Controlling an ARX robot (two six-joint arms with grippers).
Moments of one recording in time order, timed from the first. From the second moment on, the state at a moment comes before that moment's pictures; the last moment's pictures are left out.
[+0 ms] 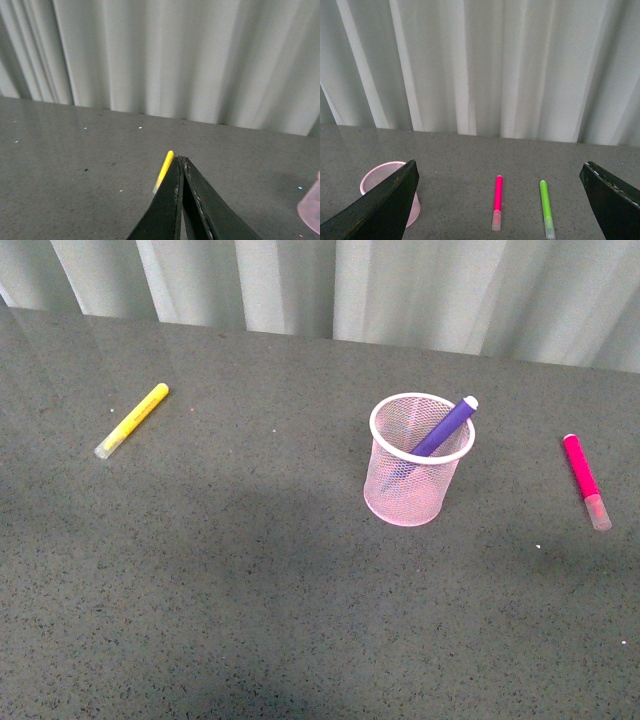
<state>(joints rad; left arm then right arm) 0.01 0.43 0.07 0.36 0.01 -0.01 0.00 0.00 0.02 0.00 0.00 0.00</state>
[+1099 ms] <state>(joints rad) 0.00 0.00 0.01 0.00 0.00 -0.01 0.00 0.00 0.02 0.00 0.00 0.00</state>
